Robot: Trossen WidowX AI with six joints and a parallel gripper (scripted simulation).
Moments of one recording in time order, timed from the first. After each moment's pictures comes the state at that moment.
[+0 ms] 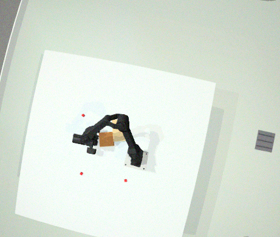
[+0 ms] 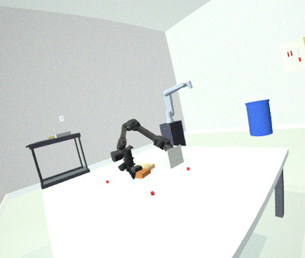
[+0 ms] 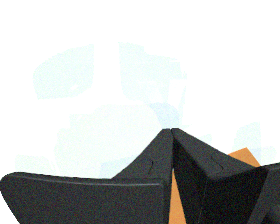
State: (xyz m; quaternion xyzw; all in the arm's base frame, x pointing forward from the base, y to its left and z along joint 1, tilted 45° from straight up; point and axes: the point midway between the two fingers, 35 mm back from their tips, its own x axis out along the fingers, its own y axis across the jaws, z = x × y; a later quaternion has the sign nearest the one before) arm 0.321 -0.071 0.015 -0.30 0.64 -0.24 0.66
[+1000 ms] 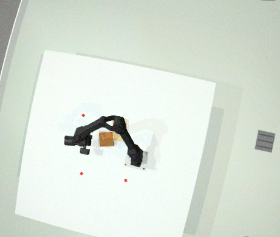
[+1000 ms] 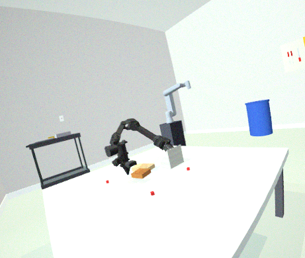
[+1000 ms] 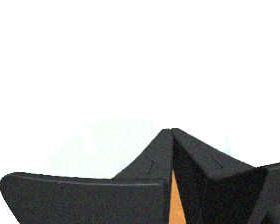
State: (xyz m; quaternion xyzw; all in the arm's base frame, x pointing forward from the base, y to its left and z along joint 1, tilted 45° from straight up) arm 0.351 -0.034 0.045 -0.31 0.64 -0.24 0.66
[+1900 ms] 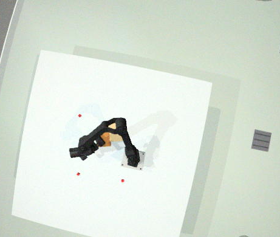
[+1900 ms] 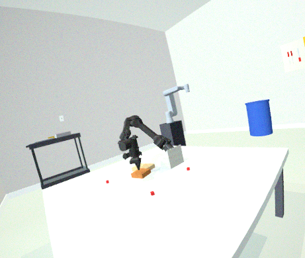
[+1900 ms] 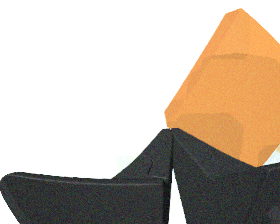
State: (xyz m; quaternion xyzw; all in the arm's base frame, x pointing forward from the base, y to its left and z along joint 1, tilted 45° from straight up) arm 0.282 -0.003 0.028 -0.05 0.52 -0.44 0.73
